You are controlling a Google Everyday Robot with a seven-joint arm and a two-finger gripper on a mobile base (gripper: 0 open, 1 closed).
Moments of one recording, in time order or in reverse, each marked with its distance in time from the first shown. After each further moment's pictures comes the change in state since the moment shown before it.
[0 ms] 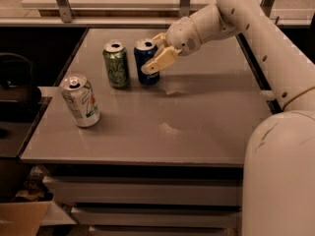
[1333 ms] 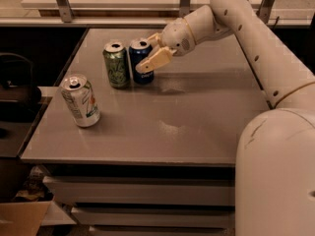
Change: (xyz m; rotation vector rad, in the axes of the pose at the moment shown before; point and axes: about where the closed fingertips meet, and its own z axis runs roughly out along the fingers) arm -0.002 -0.004 0.013 -0.031 -0.016 0.019
